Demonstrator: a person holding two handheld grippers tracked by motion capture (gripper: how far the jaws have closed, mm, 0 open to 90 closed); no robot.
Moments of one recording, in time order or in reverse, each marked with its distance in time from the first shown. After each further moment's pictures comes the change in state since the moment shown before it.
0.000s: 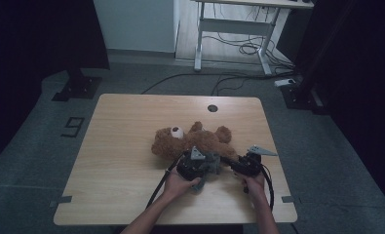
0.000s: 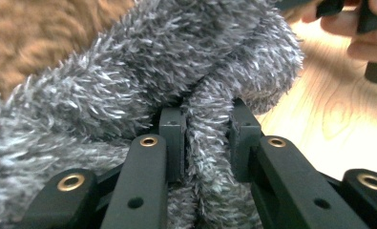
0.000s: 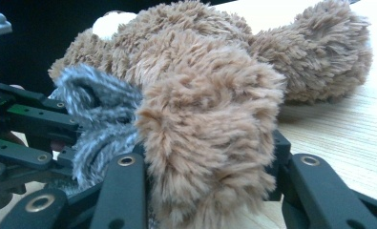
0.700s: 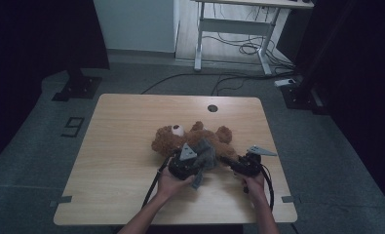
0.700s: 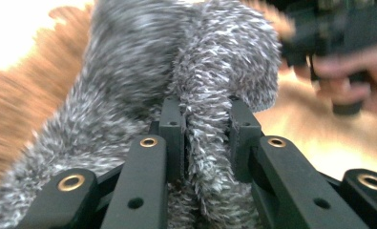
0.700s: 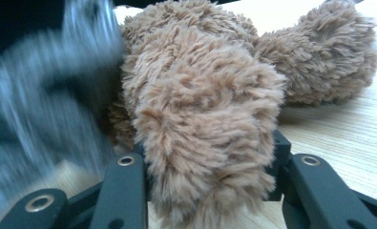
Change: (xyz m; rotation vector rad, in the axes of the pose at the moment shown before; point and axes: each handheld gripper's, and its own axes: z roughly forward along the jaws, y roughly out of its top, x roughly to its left) left arm 0.002 0.012 -0.053 -0.173 0.064 0.014; right arm 0.000 0.000 0.001 -0.002 0.000 -0.010
